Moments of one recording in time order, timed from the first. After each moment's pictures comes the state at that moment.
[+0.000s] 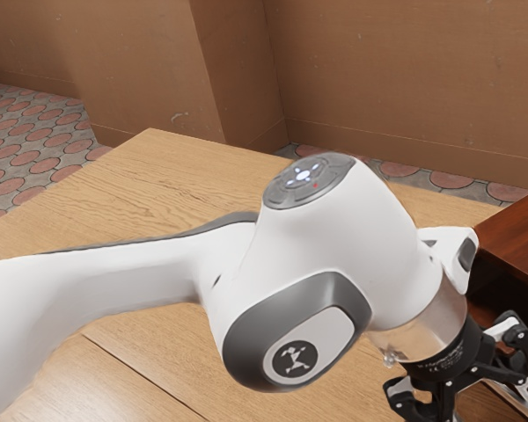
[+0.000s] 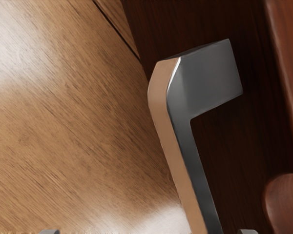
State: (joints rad) arm -0.24 -0.01 -0.38 -1.90 -0.17 2.31 -1.36
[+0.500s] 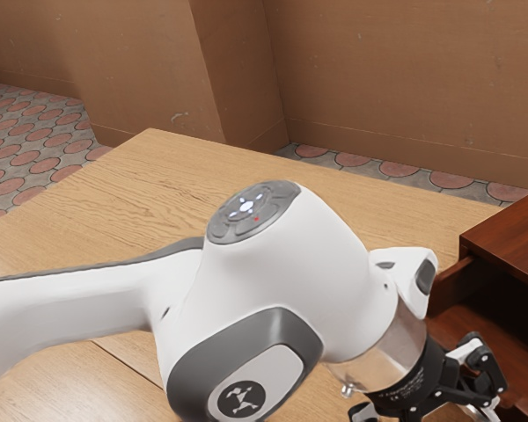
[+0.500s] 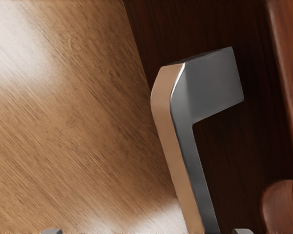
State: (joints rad) arm -0.24 -0.15 -0.38 -2.04 -0.22 2.35 -1.37
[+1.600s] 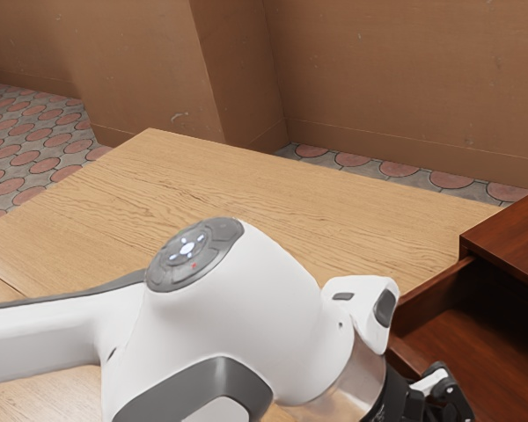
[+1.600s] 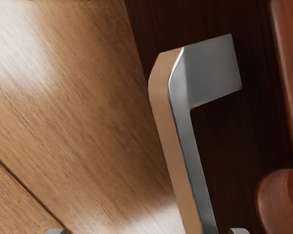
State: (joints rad) arm -0.26 -0.29 -0.38 -2.19 -0.25 2.38 -1.40
